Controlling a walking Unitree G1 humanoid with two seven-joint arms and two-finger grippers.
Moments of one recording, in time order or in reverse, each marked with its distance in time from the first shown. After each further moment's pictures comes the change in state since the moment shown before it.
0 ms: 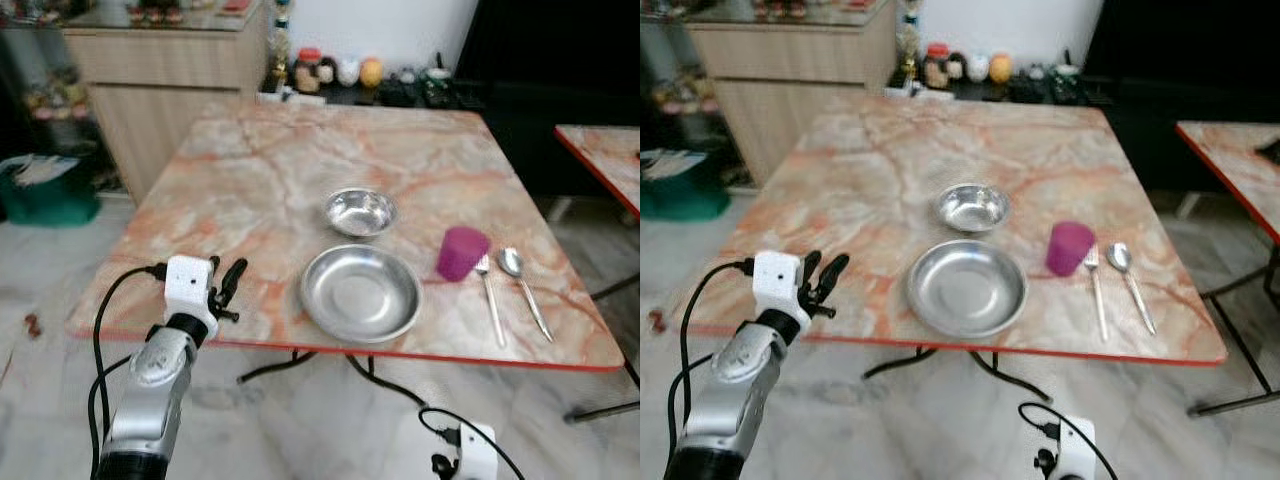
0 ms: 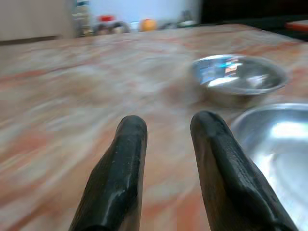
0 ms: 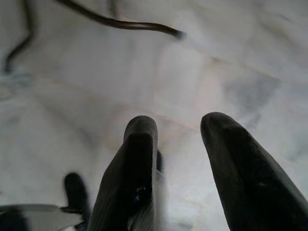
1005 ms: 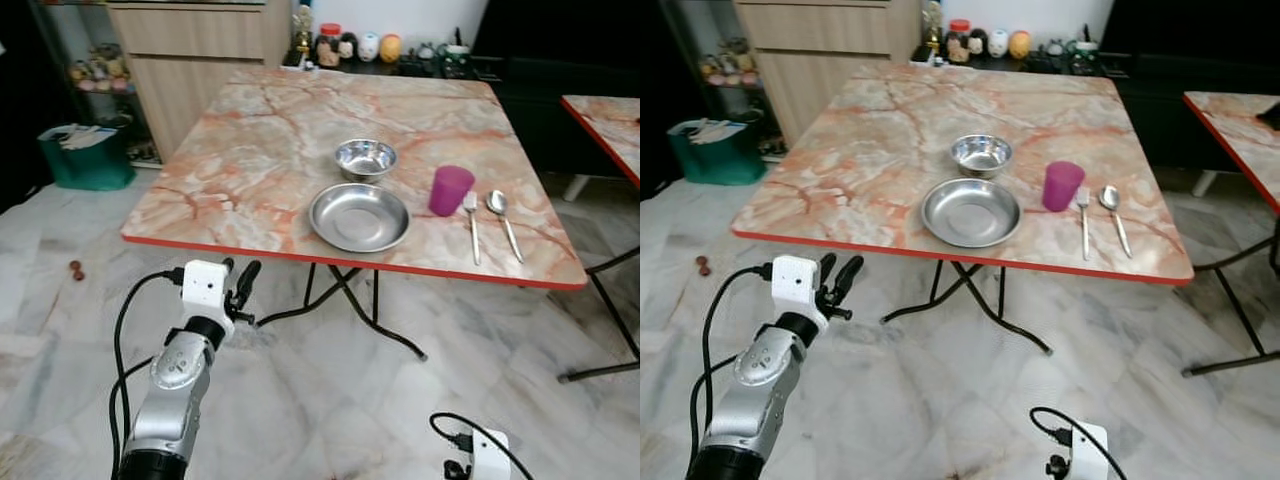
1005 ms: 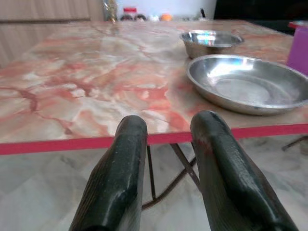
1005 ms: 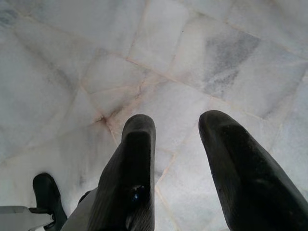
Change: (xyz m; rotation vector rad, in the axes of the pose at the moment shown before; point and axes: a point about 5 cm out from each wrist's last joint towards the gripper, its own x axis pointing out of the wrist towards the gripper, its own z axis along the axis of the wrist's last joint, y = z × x) left arm 0.002 -0.010 -0.009 -0.035 -0.005 0.012; right arm -0.001 -0.011 0.003 0.015 -0.007 -0.030
